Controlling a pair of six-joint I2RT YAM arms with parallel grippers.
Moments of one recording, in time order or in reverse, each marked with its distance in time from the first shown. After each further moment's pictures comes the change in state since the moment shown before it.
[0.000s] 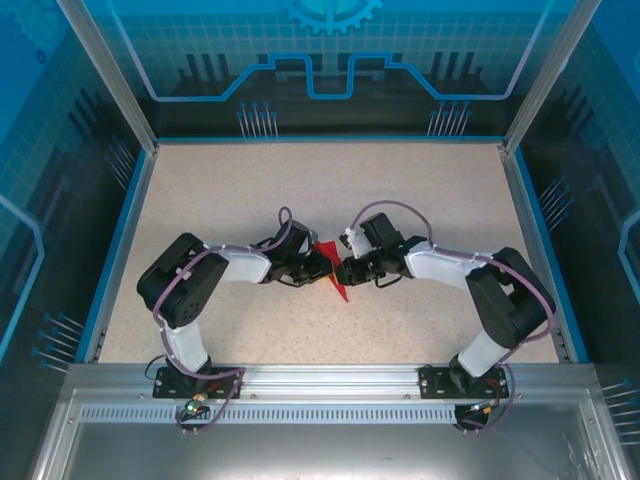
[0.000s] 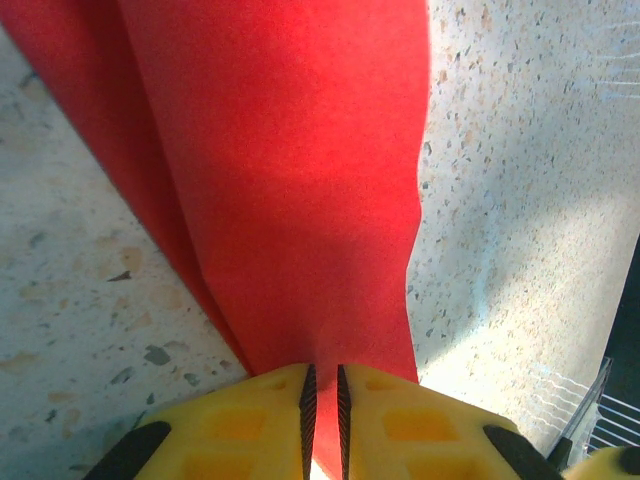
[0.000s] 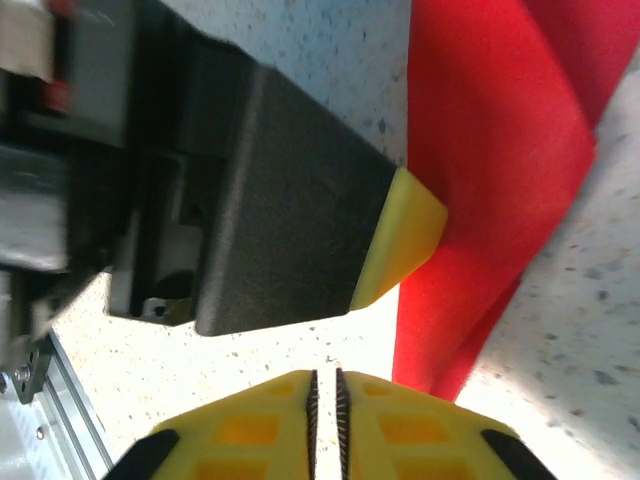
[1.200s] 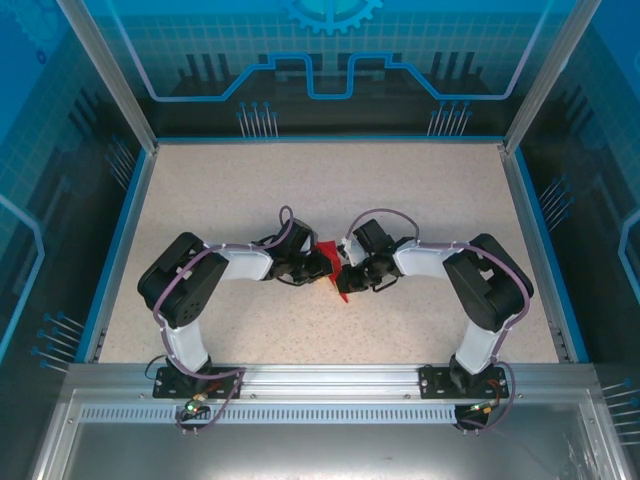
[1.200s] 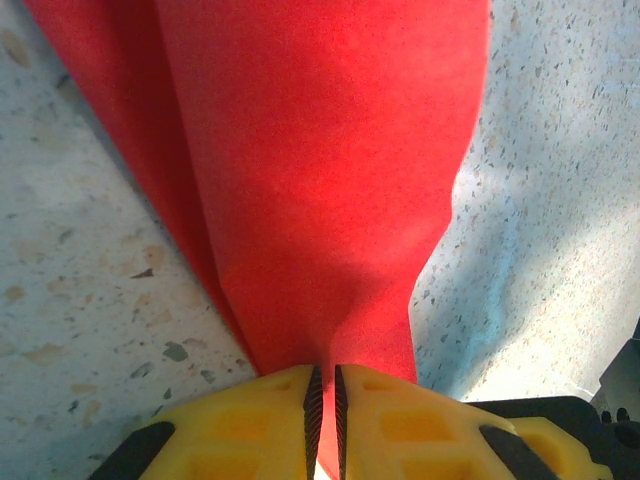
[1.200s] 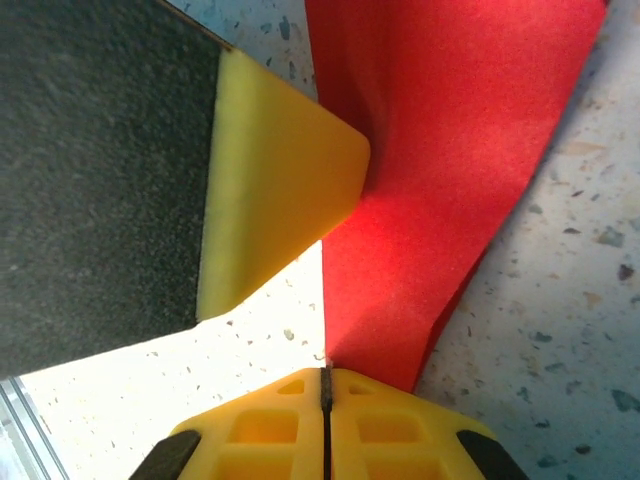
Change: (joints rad) left arm -0.004 0.003 0.038 -0.083 -0.026 0.000; right arm 0.005 0.114 0.020 -0.029 0.003 0.000
